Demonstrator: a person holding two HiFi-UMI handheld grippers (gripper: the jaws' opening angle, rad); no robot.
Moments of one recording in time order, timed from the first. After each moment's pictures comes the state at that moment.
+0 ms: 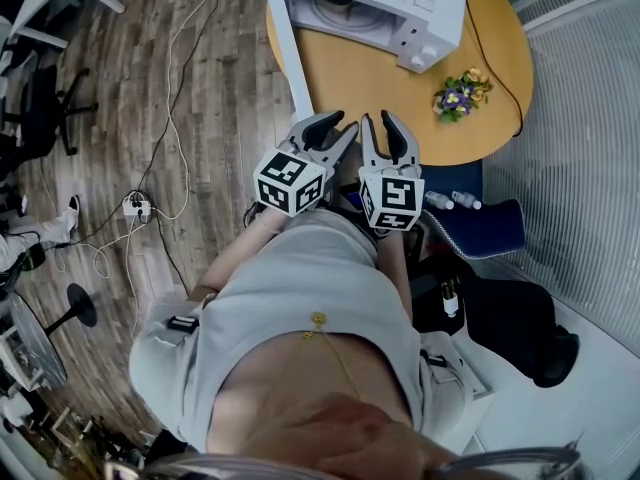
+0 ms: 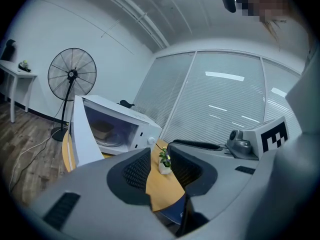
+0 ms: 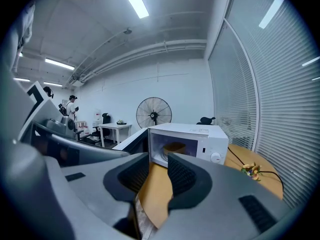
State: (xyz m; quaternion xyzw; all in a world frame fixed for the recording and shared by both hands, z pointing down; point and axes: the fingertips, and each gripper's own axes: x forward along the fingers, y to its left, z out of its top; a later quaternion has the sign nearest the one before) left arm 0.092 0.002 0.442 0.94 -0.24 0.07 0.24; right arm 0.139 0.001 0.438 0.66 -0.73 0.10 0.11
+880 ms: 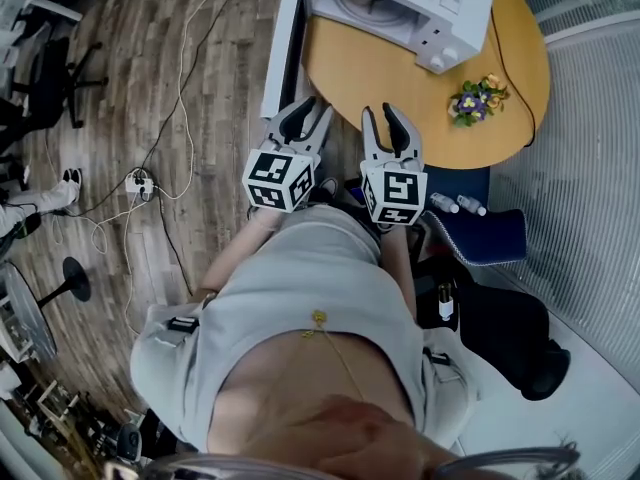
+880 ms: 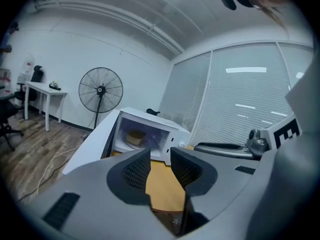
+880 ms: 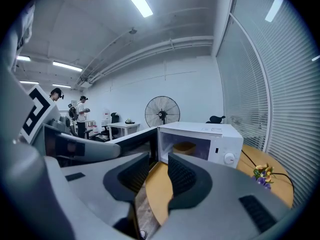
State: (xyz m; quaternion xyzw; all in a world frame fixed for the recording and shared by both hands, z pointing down) left arm 0.019 -0.026 0.447 0.89 -0.39 0.07 0.21; right arm 0.112 -0.009 0.441 0.63 -0.76 0.10 0.11
